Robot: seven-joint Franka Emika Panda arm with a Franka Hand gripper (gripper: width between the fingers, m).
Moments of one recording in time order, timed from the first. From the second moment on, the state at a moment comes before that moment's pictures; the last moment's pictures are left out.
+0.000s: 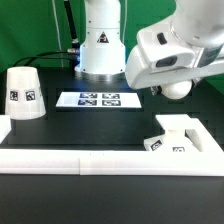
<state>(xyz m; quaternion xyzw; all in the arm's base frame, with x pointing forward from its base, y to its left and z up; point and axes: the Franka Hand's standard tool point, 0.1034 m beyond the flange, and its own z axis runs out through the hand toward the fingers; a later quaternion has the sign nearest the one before) 0.501 0.117 0.079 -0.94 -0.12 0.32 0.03</state>
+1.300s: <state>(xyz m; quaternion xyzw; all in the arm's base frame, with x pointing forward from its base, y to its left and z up) 0.556 0.064 0.127 -0.97 -0.16 -0.17 0.01</state>
